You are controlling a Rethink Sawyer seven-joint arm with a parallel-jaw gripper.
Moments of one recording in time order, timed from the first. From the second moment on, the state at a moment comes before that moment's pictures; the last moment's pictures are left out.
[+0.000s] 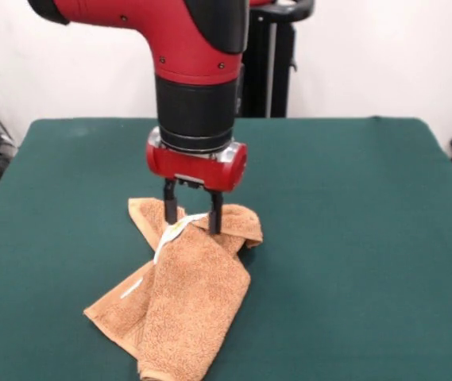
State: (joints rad) arm -0.35 -0.53 0.14 1.45 -0.25 0.56 2.03
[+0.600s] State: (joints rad) arm -0.49 -0.57 0.41 1.45 -0.44 0.57 1.86
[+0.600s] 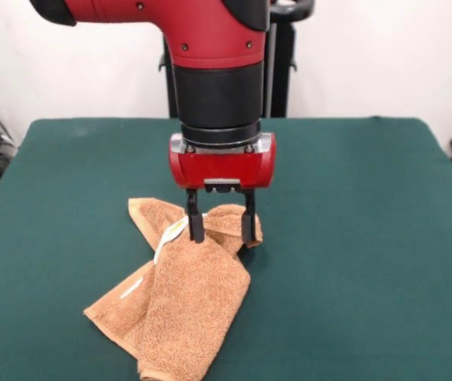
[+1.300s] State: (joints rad) arm -0.56 -0.56 0.55 1.44 -0.59 0.65 1.37
